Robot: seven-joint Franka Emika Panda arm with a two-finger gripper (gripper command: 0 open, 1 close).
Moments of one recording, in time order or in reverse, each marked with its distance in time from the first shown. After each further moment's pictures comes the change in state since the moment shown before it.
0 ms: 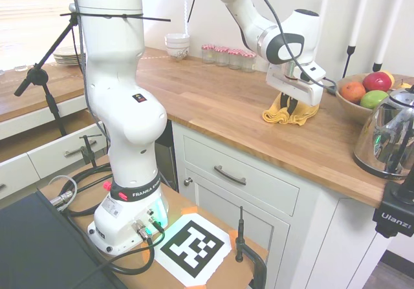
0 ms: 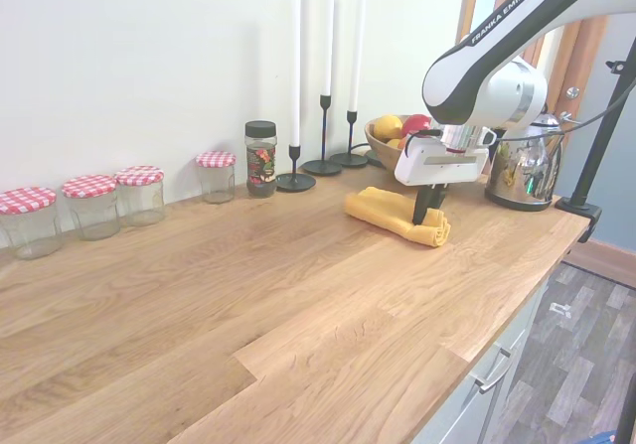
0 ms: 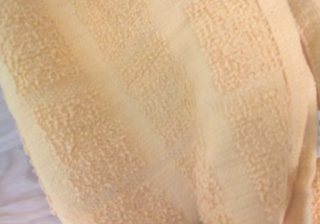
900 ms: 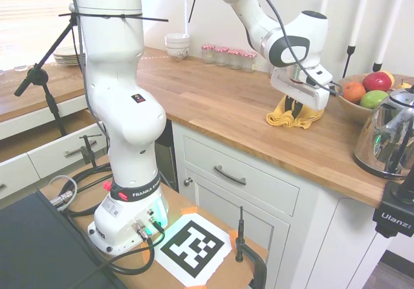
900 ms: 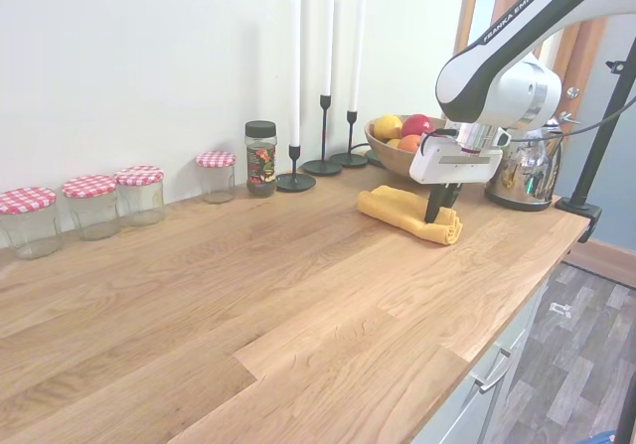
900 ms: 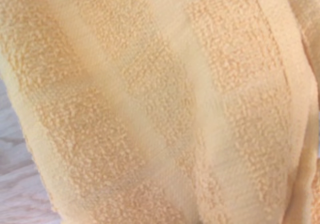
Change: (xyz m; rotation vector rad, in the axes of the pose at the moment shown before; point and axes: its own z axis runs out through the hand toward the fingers) arm 0.011 0.021 -0.002 0.019 -0.004 0.011
